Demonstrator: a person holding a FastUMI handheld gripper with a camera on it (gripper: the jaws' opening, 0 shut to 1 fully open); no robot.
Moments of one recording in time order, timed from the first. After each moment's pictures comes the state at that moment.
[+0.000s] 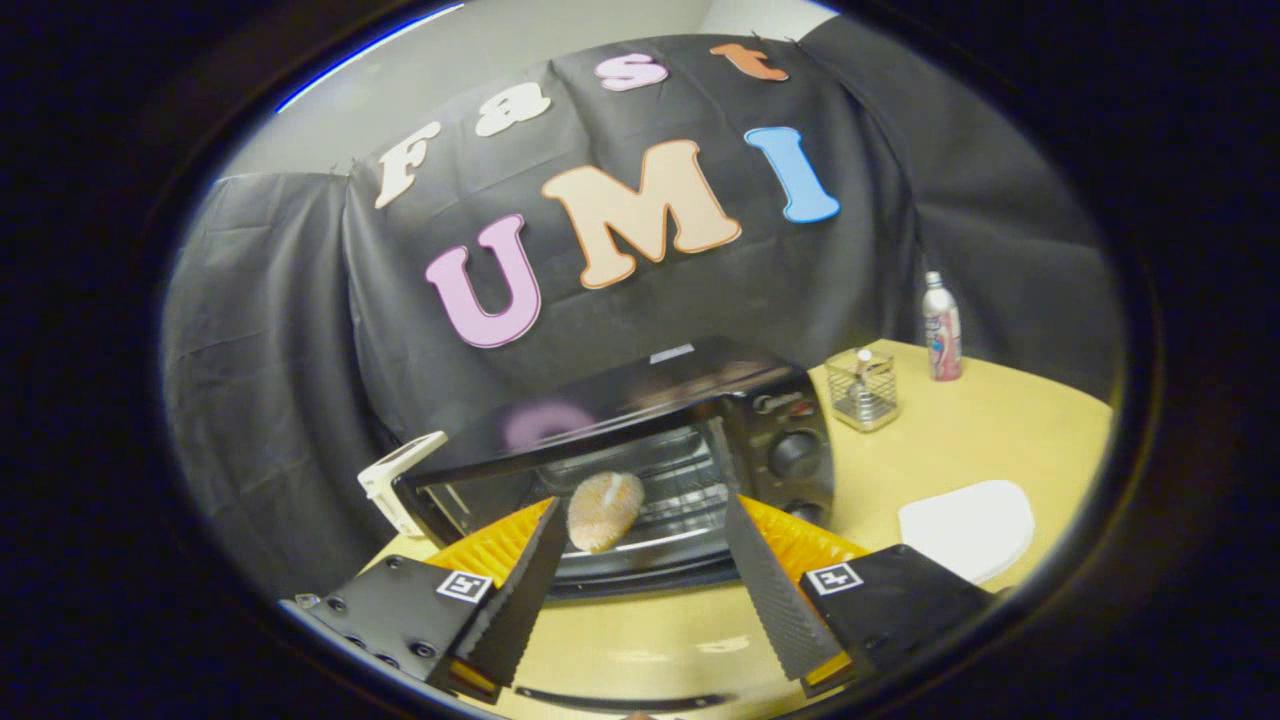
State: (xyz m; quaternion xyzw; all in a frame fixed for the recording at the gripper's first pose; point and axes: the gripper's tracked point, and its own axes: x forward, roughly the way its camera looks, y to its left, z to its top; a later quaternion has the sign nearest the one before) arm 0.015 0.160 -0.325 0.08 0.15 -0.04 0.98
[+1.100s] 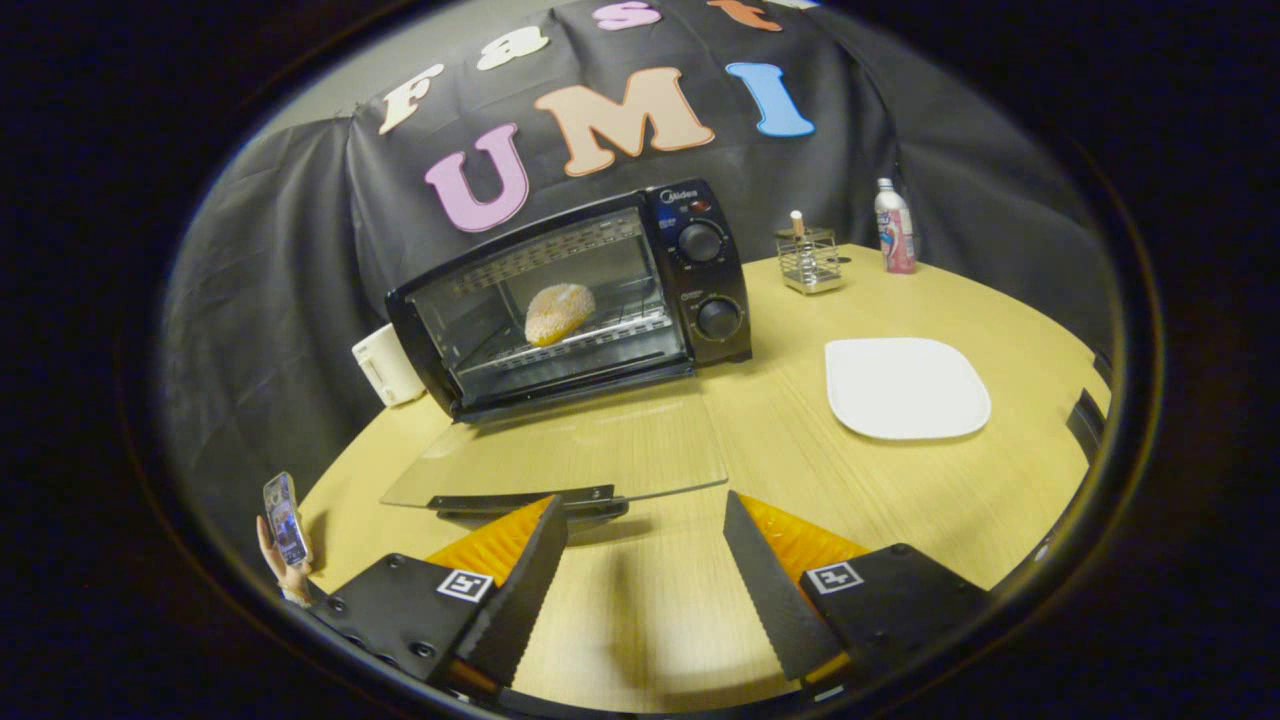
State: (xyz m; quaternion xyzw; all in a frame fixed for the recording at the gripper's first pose) arm -0.103 0.135 -0.443 0.05 0.30 -0.02 0.95
